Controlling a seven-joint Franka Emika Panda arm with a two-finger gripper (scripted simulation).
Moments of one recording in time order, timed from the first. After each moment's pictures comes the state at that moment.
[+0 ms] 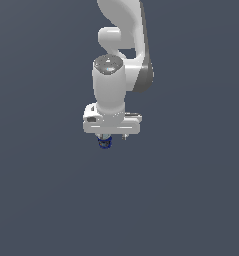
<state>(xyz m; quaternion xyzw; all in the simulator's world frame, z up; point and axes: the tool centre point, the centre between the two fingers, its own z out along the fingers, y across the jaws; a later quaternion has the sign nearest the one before) 0.007 -0.026 0.178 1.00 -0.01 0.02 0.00</state>
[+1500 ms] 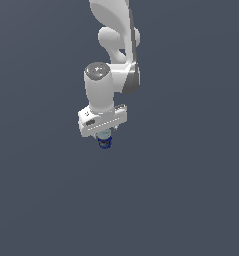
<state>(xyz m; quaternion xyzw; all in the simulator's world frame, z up) -0.043 -0.061 0.140 0.97 0.24 0.01 0.00</state>
